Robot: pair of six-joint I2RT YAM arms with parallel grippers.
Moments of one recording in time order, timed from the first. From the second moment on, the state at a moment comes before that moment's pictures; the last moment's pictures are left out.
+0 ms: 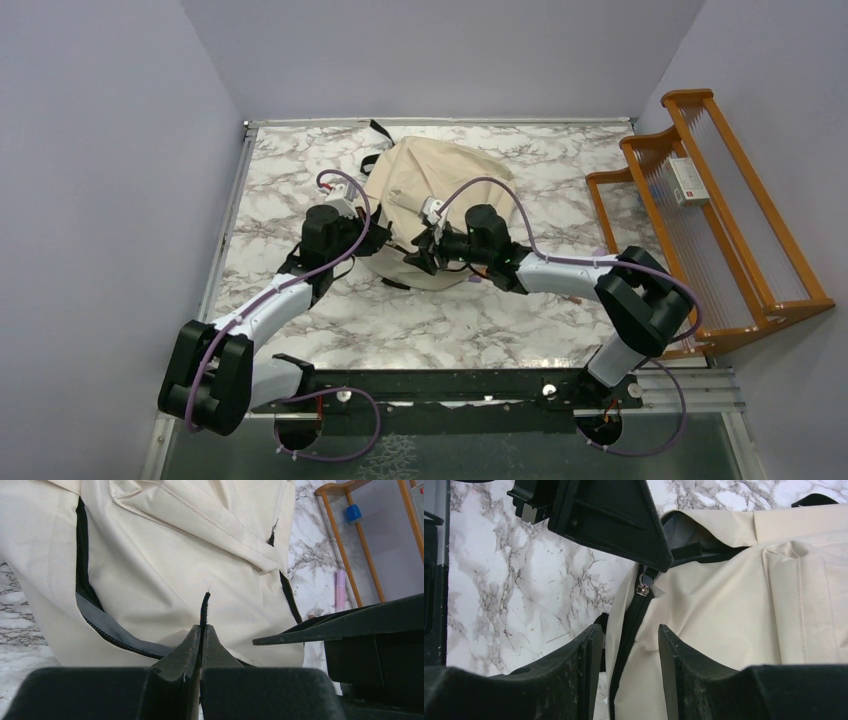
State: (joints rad) left arm -0.33 1.20 0.54 0.29 0.29 -0.55; right arm 0.80 1.63 0.81 0.56 -0.43 -0.11
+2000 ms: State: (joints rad) left arm -0.23 1.50 0.95 0.01 0.06 -0.44; right arm 0.85 1.62 0.88 0.33 -0.47 -0.42
